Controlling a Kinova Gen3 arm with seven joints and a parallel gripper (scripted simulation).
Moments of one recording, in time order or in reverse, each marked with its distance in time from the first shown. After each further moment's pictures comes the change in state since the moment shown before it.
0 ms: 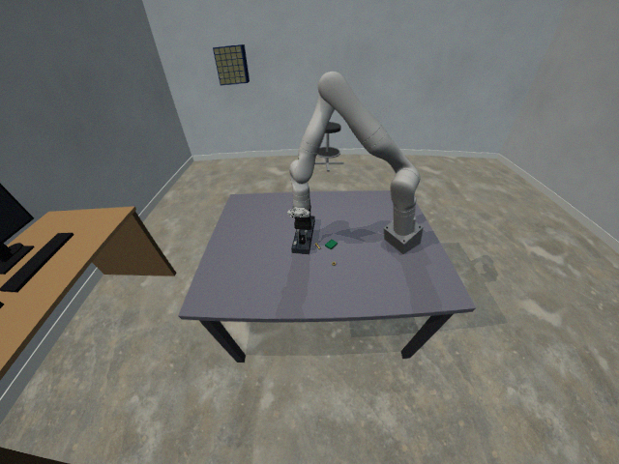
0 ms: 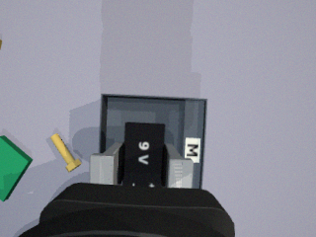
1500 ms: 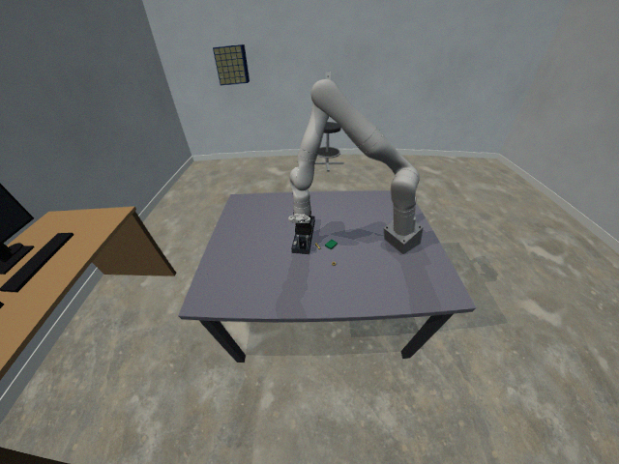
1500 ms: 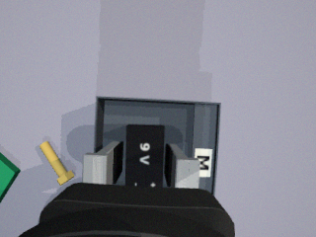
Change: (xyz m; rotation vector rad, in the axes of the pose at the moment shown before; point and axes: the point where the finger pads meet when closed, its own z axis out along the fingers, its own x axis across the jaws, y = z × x) arm -0.003 -0.004 0.030 0.003 -0.006 -0.004
